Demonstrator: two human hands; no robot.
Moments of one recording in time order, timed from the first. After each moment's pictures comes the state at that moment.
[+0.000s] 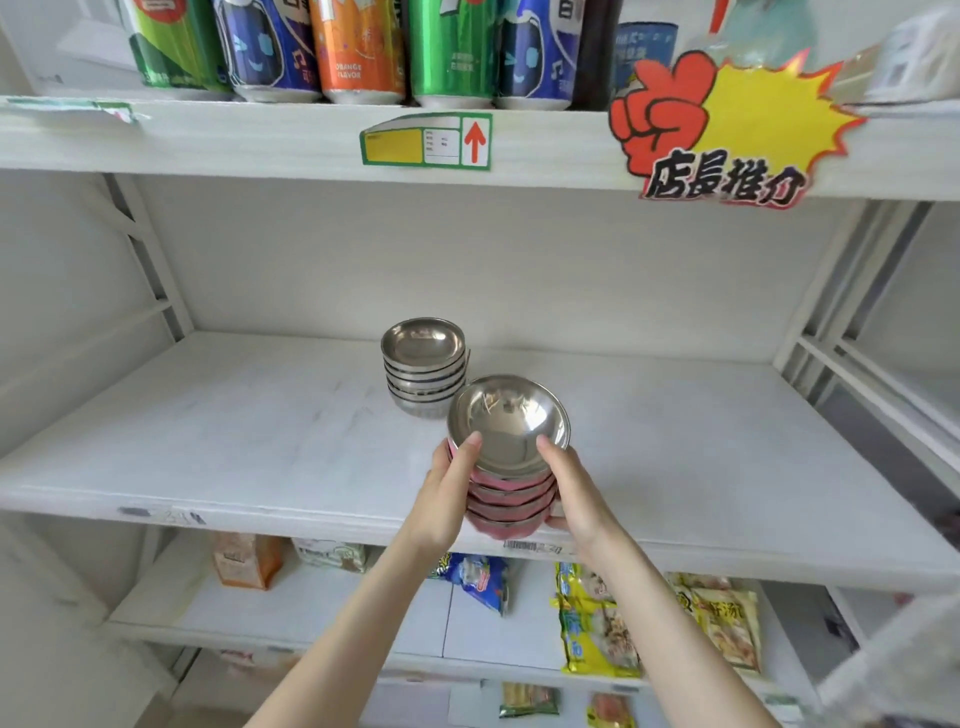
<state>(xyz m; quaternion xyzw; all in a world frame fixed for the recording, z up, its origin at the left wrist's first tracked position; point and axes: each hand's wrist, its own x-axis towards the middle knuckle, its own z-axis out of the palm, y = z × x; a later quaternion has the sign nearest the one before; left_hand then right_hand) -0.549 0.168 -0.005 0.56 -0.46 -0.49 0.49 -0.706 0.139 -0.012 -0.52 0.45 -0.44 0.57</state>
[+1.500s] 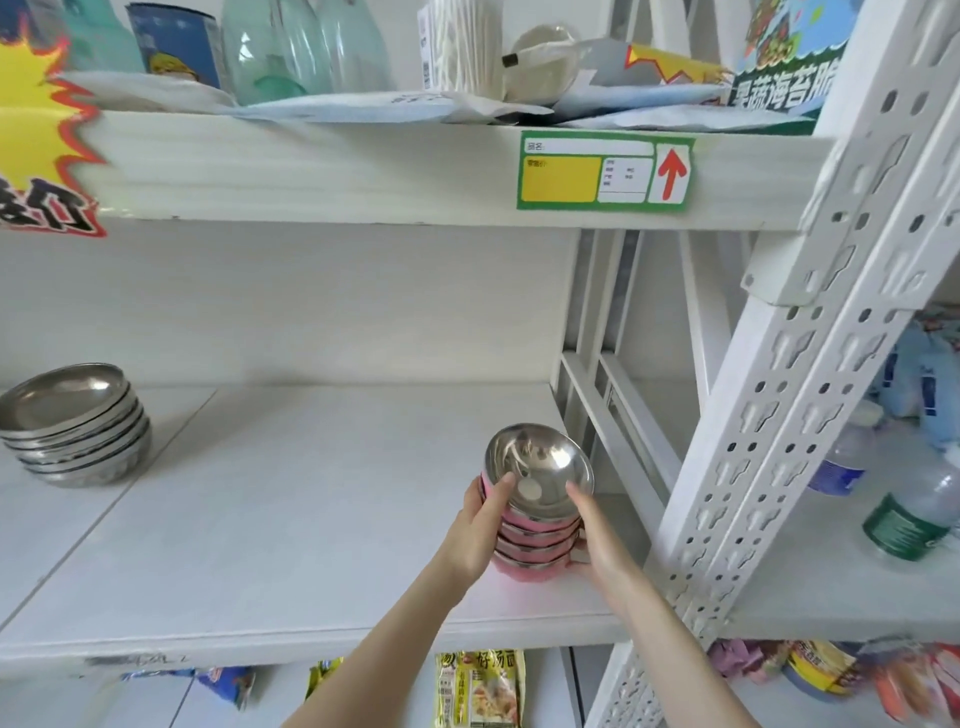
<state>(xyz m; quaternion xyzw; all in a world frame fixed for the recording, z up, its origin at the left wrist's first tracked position) -1.003 0.039 -0.039 0.52 -0.50 -0.58 0.37 -1.166 0.045 -0.051 -0.43 0.56 -0.44 0.55</state>
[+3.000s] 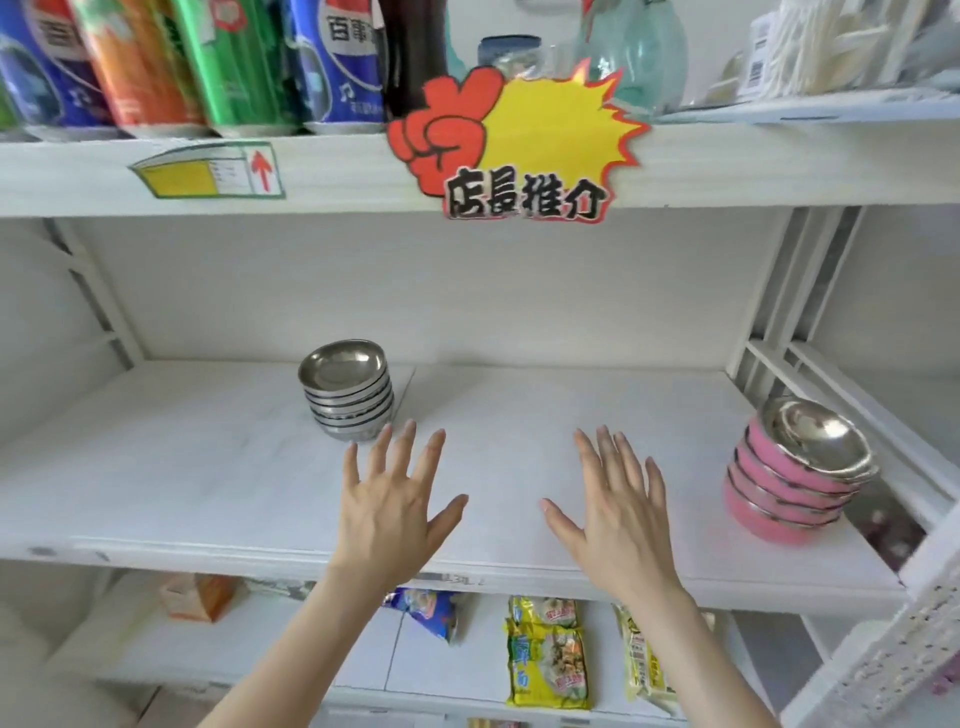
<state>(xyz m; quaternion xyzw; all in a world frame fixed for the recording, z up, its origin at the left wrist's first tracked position) -0.637 0.147 0.008 0.67 -0.72 0.16 0.13 -0.871 0.123 -0.017 -0.75 0.62 -0.23 -0.08</state>
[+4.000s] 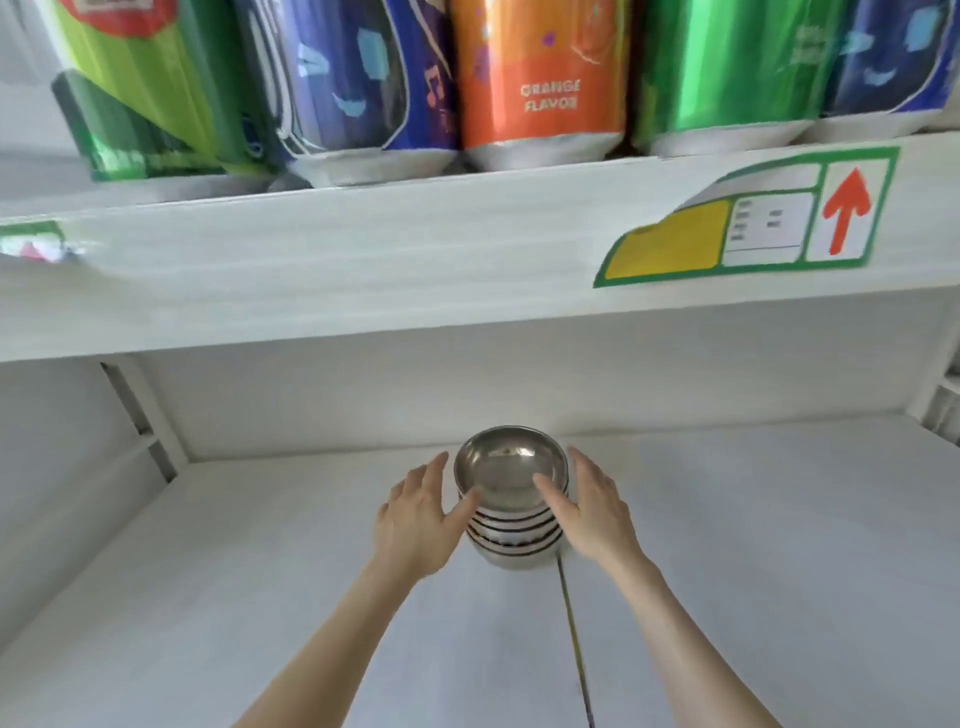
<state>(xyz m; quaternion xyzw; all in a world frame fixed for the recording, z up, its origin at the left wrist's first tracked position) -0.346 -0.074 -0.010 0.69 -0.68 -0.09 0.22 -0.558 -0.091 -0.028 -0.66 0.64 -0.34 0.20</state>
